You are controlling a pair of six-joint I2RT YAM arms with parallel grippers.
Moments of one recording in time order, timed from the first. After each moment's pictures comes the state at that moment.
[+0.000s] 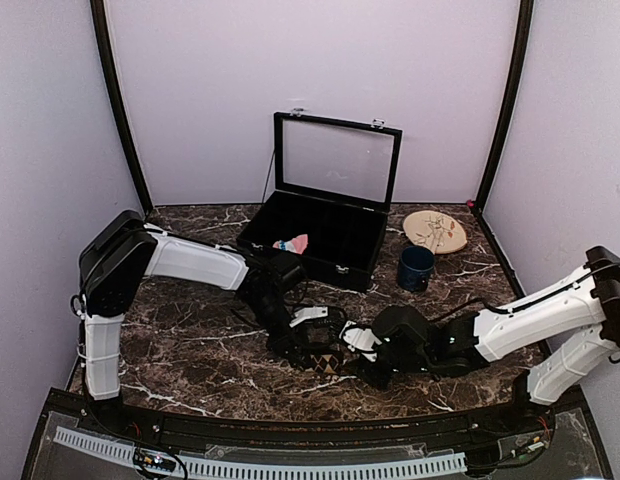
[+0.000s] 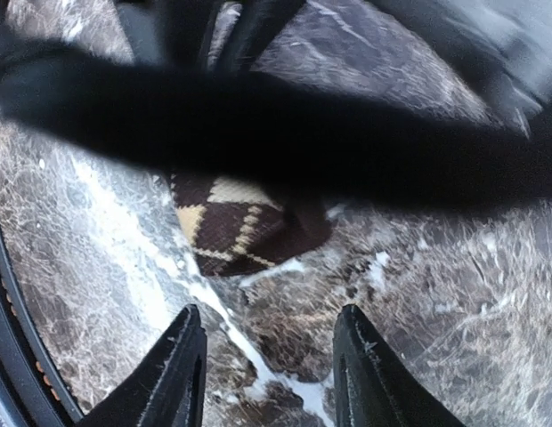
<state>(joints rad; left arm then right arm) -0.86 2.06 1.33 -0.66 0.75 0.51 1.21 1.42 0.59 0.05 0.15 0.04</state>
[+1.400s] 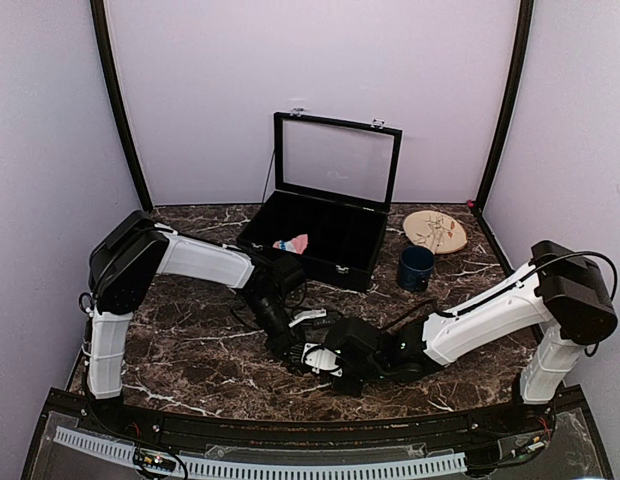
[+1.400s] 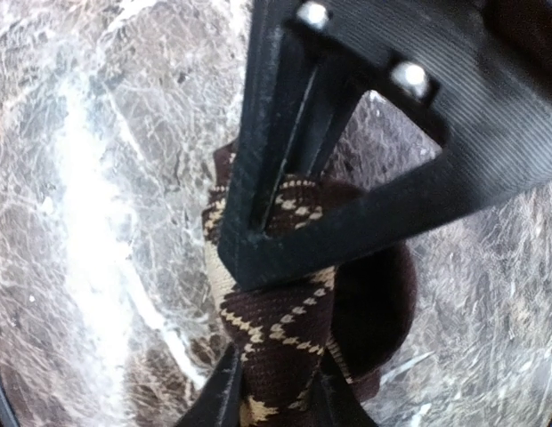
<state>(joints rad) -0.84 2.13 1.39 -0.77 0.87 0.51 1.29 1.74 0.83 -0.02 0.19 -0.19</state>
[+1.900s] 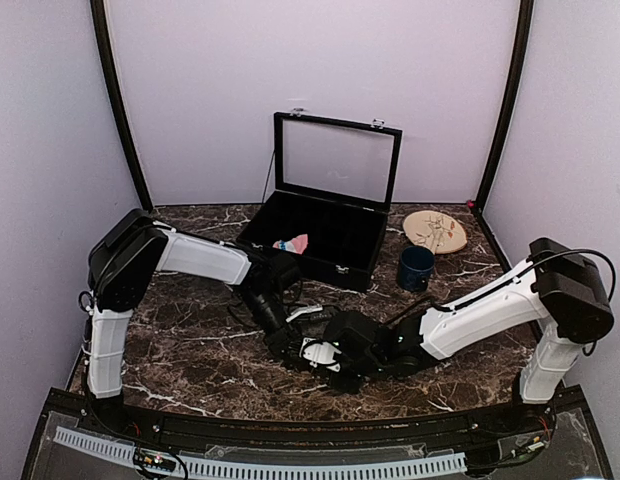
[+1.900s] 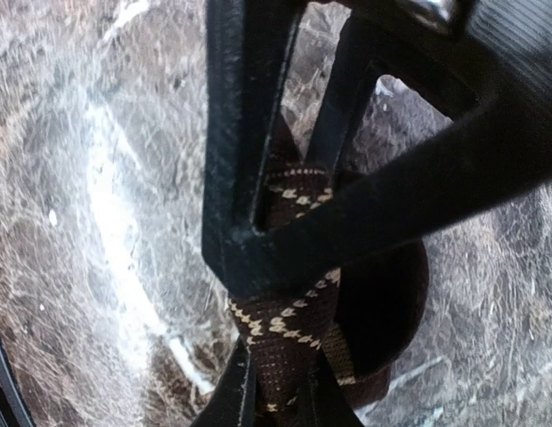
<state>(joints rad) -0.81 2.14 1.39 -0.78 0.89 0.46 1.26 1.75 0.86 -0.05 0.11 -0.16</state>
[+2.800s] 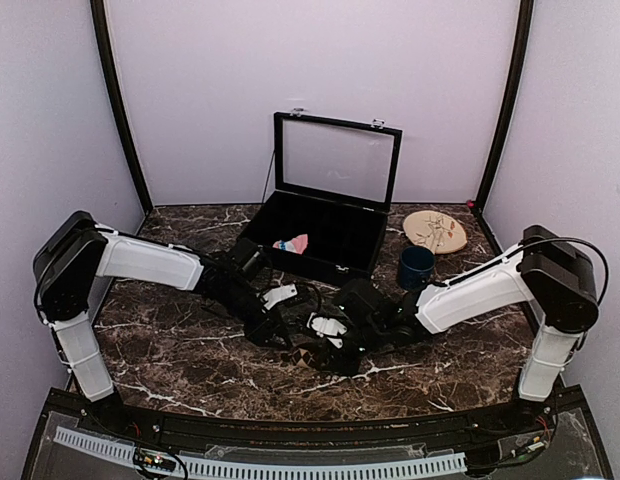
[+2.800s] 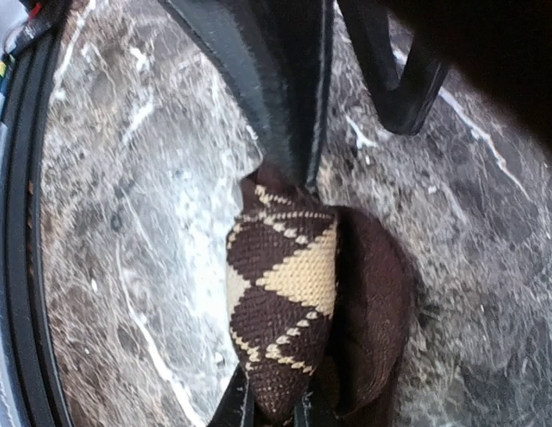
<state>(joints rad) -0.76 1.83 1.07 -0.40 0.60 0.34 1.07 1.80 0.91 -0.05 -0.28 -0.05</state>
